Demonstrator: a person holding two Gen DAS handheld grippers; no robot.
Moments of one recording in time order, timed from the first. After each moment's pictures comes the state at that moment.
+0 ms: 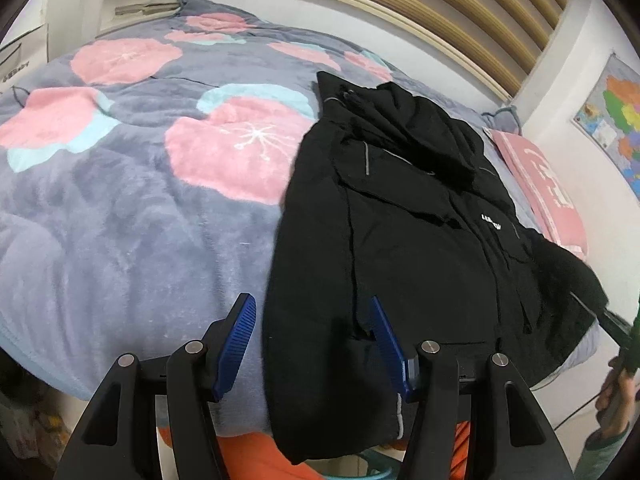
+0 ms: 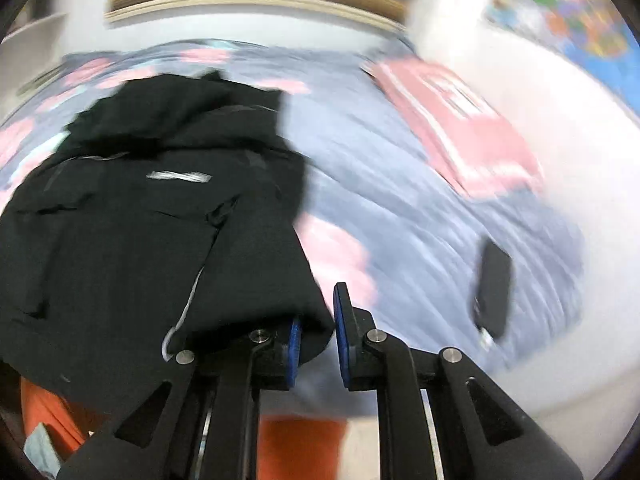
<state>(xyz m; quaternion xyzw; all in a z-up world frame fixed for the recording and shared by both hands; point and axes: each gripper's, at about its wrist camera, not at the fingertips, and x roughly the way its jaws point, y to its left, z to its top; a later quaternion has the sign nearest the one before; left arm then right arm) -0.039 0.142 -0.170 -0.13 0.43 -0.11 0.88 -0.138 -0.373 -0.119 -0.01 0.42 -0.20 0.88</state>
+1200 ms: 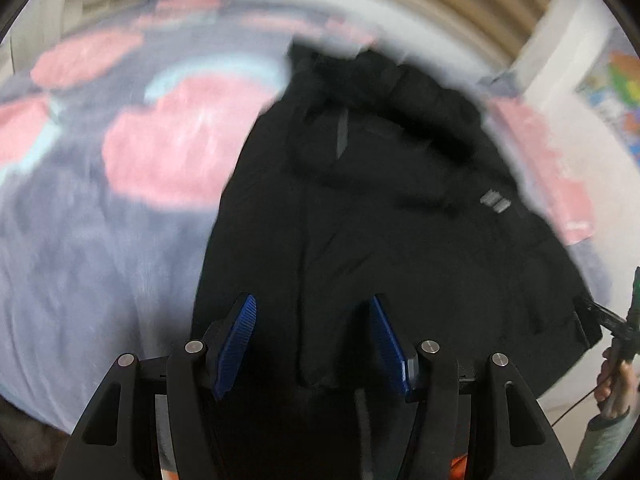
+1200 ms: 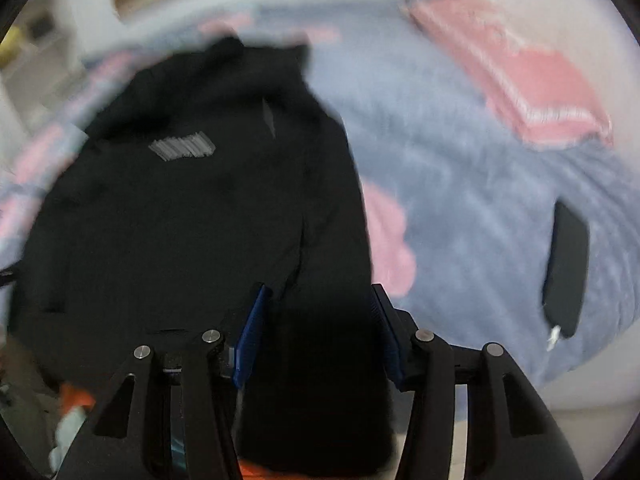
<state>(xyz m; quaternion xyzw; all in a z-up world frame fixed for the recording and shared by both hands) 0.008 0.095 -0.194 -0.11 0.50 -0.11 0.85 -0.067 -0.399 -0.193 0.07 0.51 -0.09 0.85</state>
